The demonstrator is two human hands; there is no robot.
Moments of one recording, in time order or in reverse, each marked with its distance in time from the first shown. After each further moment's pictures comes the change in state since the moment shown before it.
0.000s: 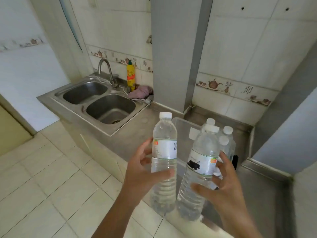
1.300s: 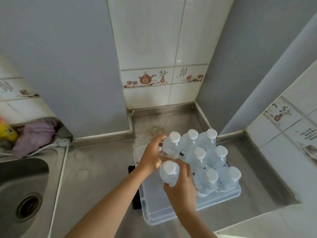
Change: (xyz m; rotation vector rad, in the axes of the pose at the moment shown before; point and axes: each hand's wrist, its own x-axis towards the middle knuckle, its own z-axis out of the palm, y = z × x) left_hand 0.331 -0.091 0.136 0.217 -1.035 0.193; right_hand 0.200 0.102 0.137 -0.737 0.863 0.209
